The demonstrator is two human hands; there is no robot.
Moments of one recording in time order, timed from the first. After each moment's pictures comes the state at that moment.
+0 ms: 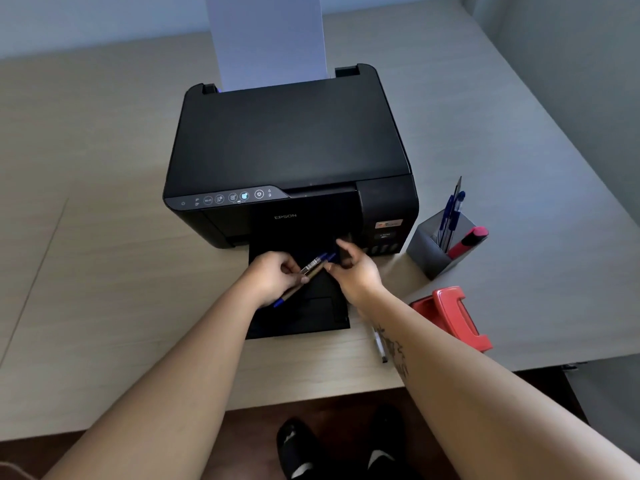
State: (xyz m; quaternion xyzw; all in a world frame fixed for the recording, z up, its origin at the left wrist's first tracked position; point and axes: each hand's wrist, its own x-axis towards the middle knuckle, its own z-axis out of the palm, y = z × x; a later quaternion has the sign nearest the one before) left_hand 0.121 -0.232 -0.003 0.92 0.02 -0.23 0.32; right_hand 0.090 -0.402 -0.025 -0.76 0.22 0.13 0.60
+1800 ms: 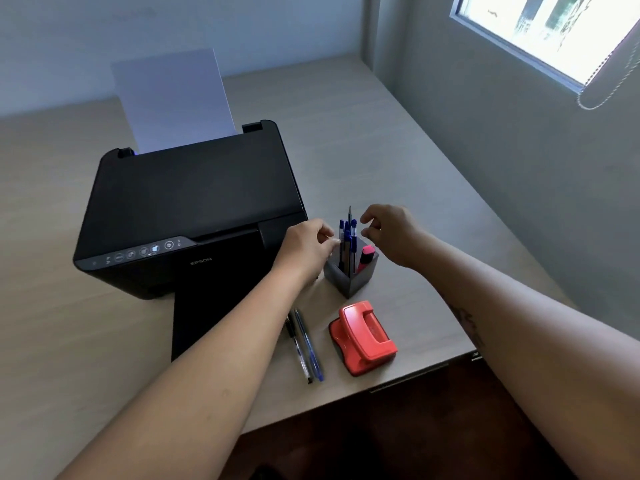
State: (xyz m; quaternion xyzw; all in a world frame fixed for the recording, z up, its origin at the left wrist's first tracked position) left_hand 0.121 -0.436 0.084 0.90 -0.11 -0.11 0.42; right_hand 0.091 -0.602 0.105 -0.94 0.12 0.04 0.32
